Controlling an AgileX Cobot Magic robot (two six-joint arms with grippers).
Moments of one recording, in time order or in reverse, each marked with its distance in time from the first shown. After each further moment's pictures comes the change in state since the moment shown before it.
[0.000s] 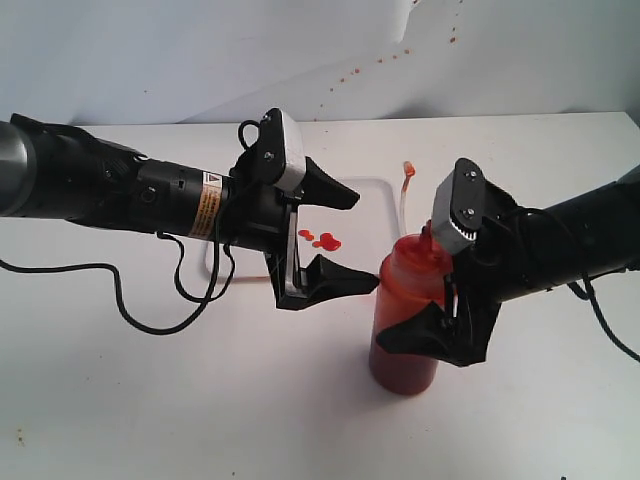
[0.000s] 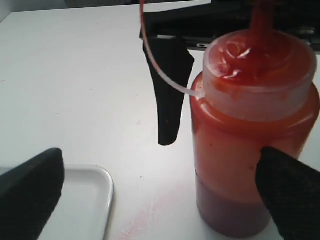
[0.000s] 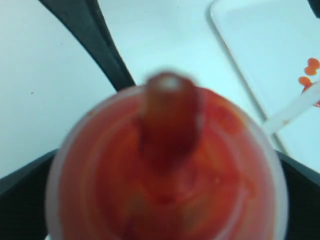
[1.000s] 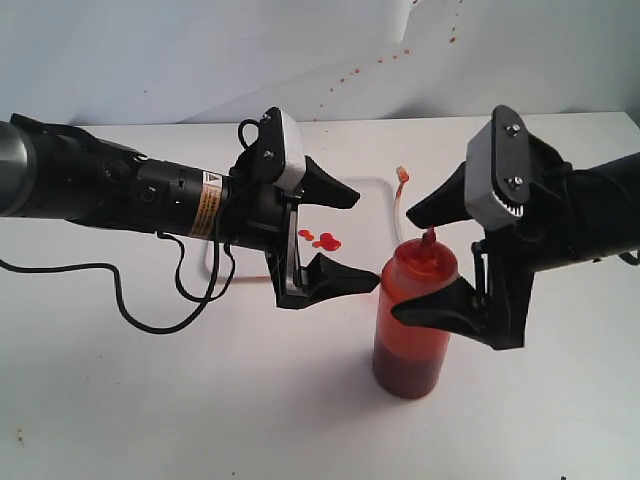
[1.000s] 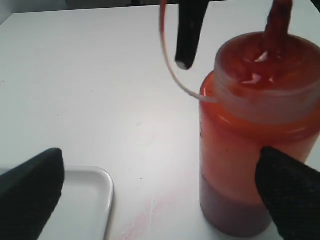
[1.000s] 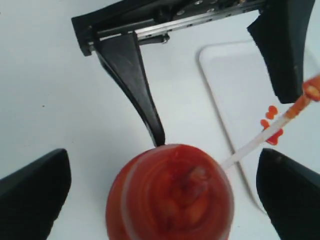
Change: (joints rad) left arm 0.000 0.000 0.000 -0.007 -0.004 0.000; right arm 0.000 -0.221 0.000 -0.096 0.034 0.064
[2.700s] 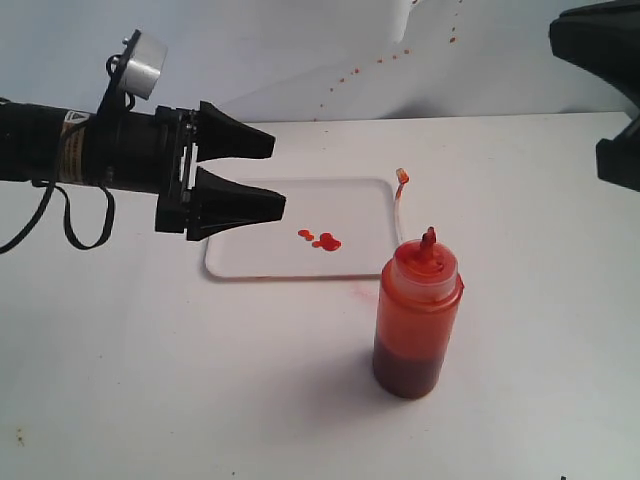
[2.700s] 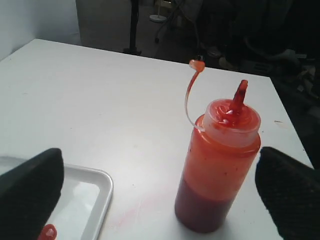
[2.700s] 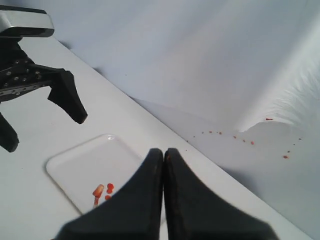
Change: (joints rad) left arm 0.281 -0.113 0.000 0.106 -0.345 -0.273; right arm 0.000 -0.563 -0.002 -0.090 -0.377 0.497
